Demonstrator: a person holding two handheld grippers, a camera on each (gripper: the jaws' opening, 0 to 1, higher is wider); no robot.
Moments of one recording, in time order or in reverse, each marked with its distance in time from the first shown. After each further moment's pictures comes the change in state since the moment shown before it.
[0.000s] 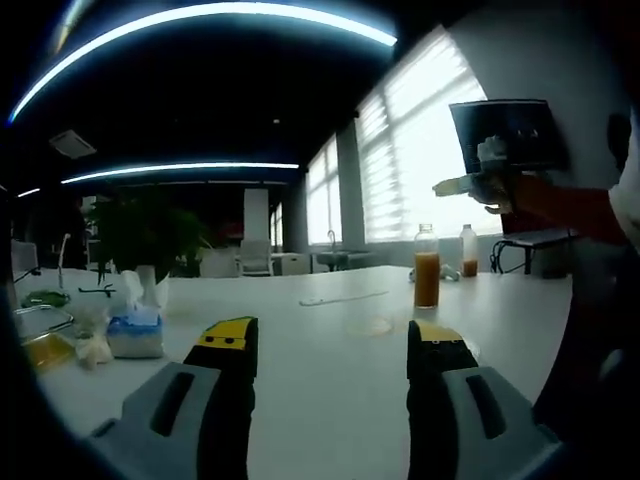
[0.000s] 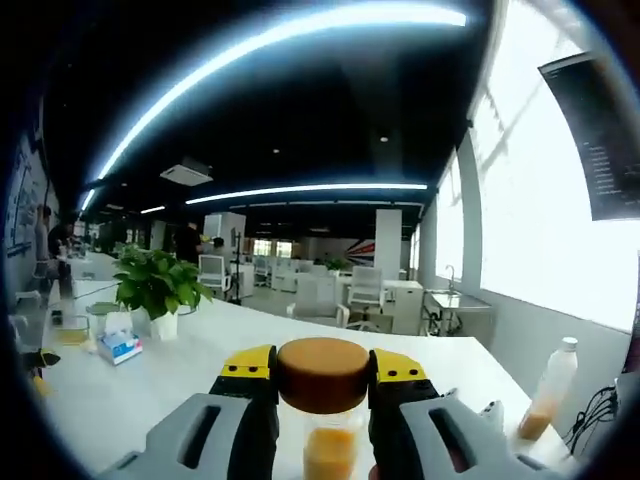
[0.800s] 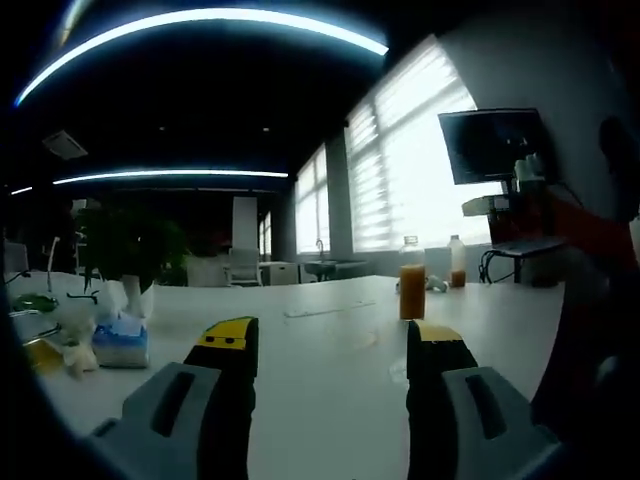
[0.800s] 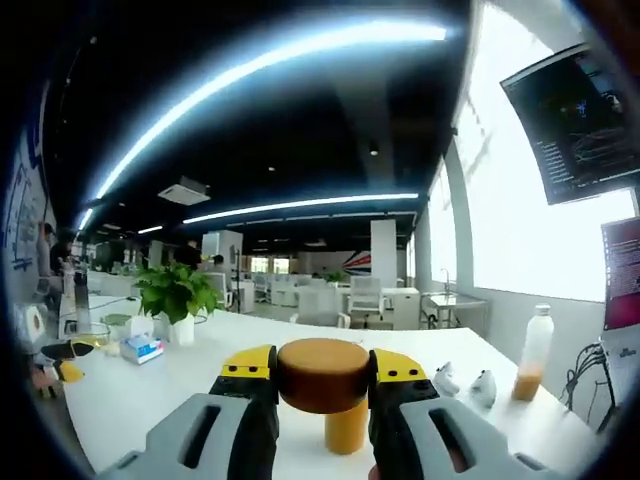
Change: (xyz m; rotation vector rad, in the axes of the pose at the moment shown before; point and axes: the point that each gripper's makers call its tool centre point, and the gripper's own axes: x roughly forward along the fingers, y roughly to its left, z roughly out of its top) left arm 0.008 -0.020 0.012 -0.003 -0.033 -0.048; right arm -0.099 0.023 -0.039 0.055 -0.056 -0.017
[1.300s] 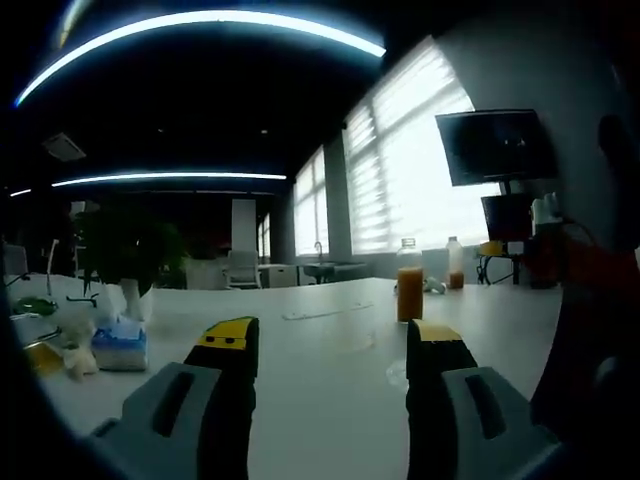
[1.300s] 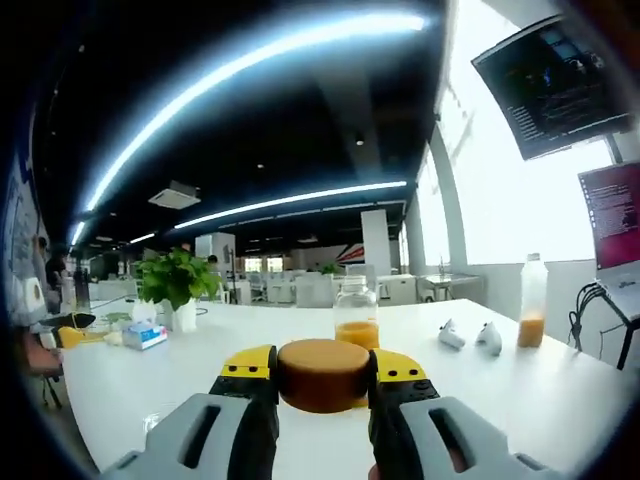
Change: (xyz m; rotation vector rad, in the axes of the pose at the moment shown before) left arm -0.001 -0.003 0.005 0.006 -0.010 -0.003; right arm -0.032 0.013 -0.082 0.070 0.031 -0.049
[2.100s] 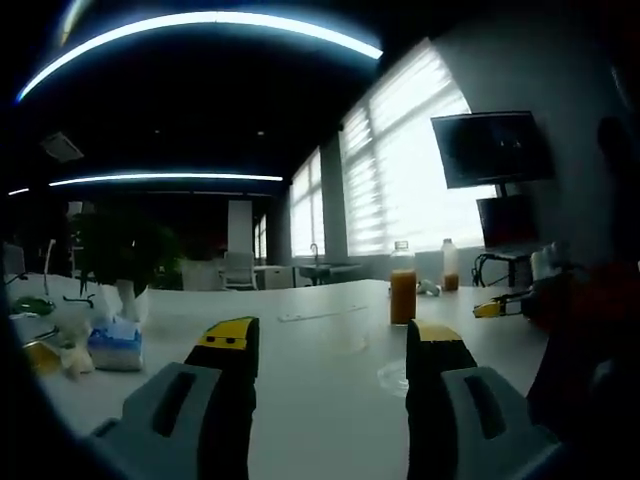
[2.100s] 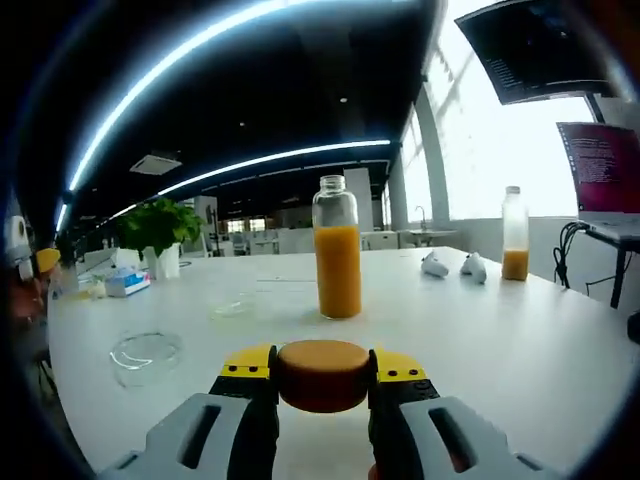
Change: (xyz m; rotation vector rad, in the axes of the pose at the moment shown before) left arm -0.003 -0.010 0.002 -0.003 -0.006 -0.018; right arm -0.020 -0.004 -0.110 -0.007 0.205 -0.057
